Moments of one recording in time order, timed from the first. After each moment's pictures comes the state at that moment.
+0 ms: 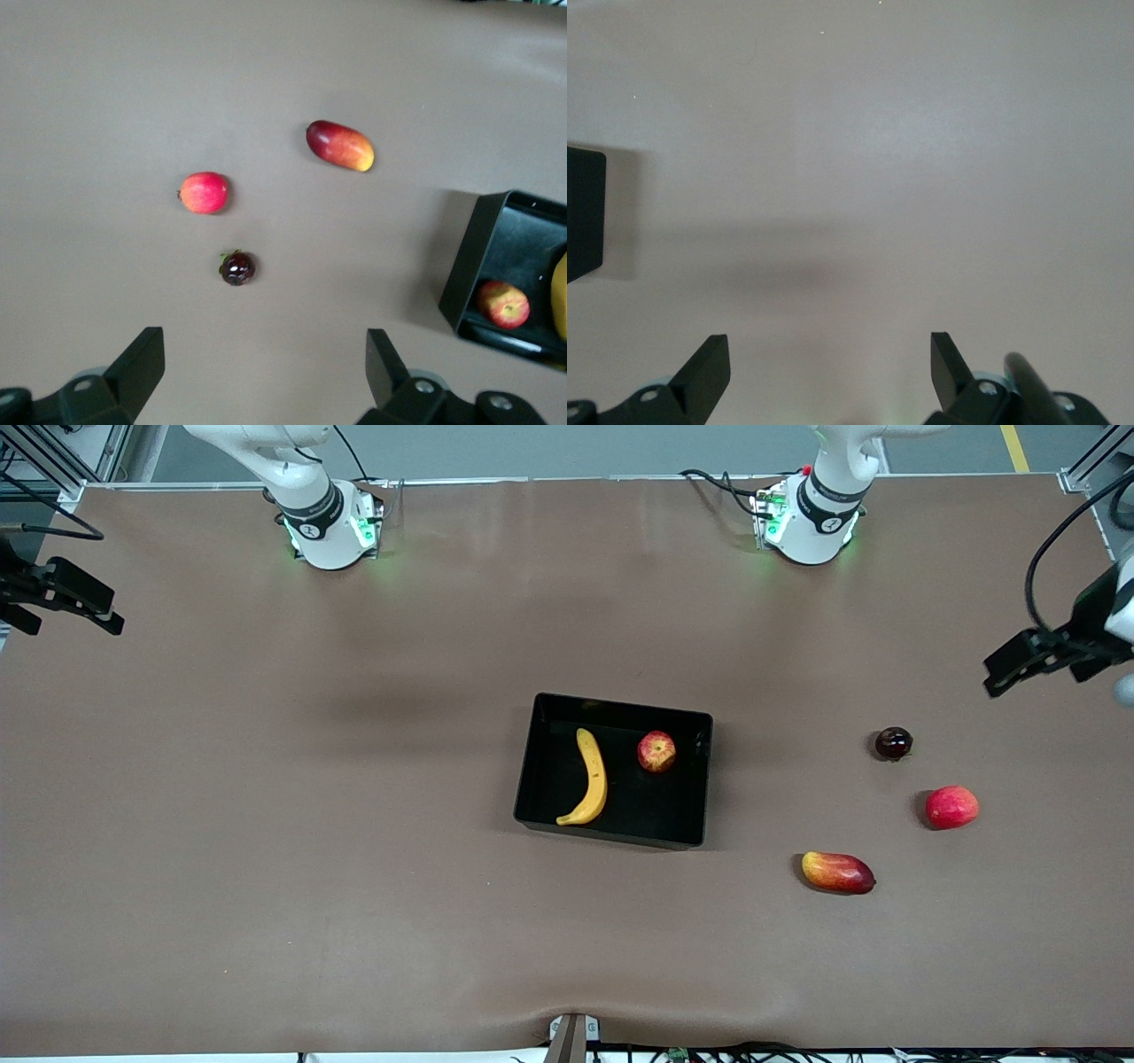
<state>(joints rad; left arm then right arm) -0.06 0.06 0.00 -1.45 0.08 1.56 -0.19 -0.08 -0.07 0.05 -1.53 0.01 1.47 -0.01</state>
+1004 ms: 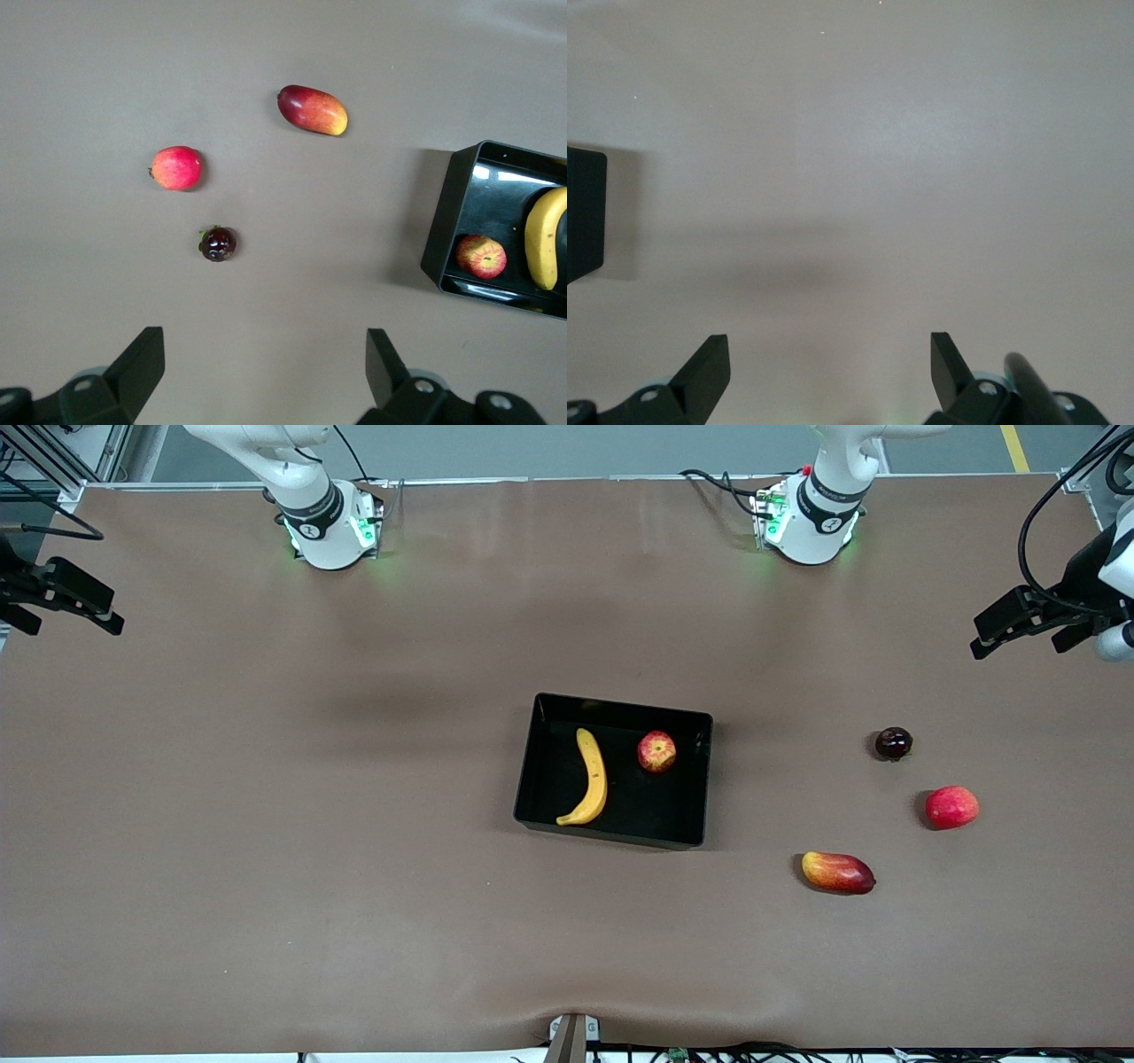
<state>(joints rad) -0.06 -0.05 0.01 -1.59 0.00 1.58 -0.13 -0.08 -0.07 0.05 -1.53 0.01 1.47 -0.01</state>
